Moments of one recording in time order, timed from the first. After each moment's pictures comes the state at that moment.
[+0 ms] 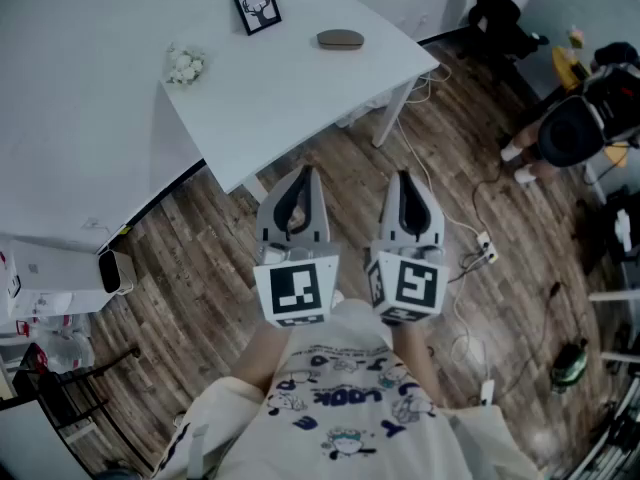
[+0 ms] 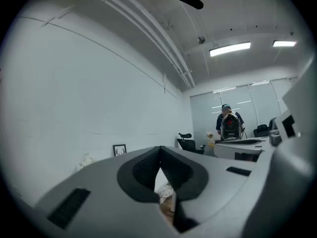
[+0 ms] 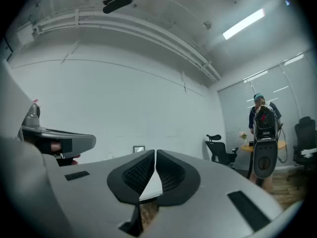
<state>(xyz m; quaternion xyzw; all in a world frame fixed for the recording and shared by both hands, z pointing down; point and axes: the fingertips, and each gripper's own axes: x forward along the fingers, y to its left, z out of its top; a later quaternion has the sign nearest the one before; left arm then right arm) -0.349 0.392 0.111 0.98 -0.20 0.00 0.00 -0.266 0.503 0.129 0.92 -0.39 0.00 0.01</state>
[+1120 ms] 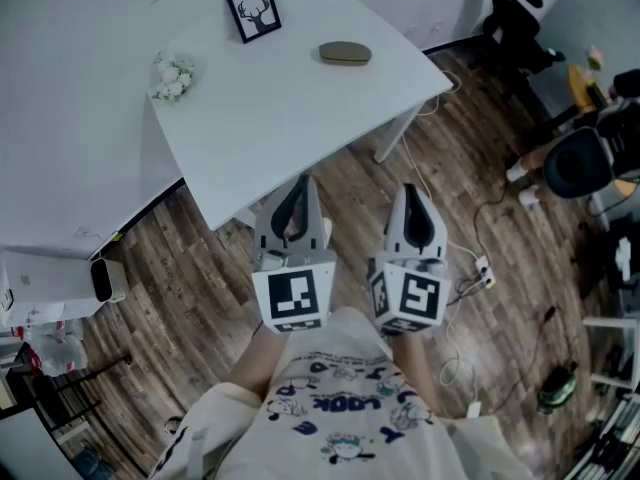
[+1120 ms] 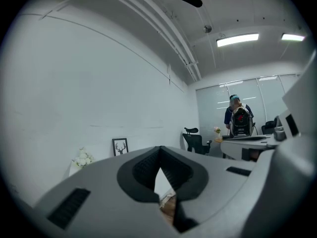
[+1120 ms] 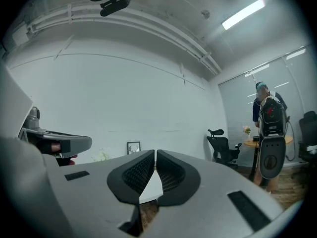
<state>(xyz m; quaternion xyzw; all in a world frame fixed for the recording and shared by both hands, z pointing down) -0.243 0.318 0.152 0.97 -0.22 0.03 0.01 -0.153 0.442 0.162 0.92 -0.39 0.01 0.01</state>
